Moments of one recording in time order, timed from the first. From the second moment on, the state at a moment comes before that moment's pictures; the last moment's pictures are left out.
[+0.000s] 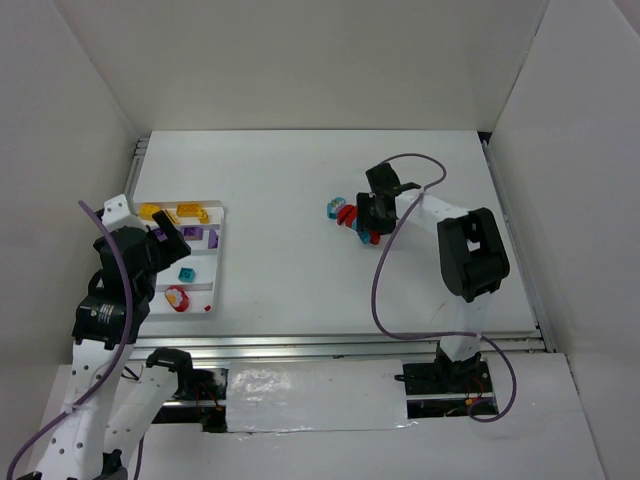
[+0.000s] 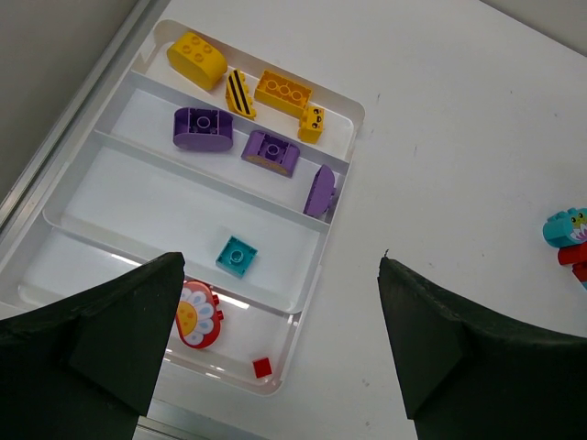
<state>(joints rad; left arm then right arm) -0.12 0.63 0.91 -0.72 -0.38 -0.42 0.33 1.90 1.30 -0.47 0.02 0.36</state>
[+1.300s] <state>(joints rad) -0.23 0.93 0.76 -0.22 0.54 -0.67 0.77 1.21 0.91 -0.10 -0.22 0.33</state>
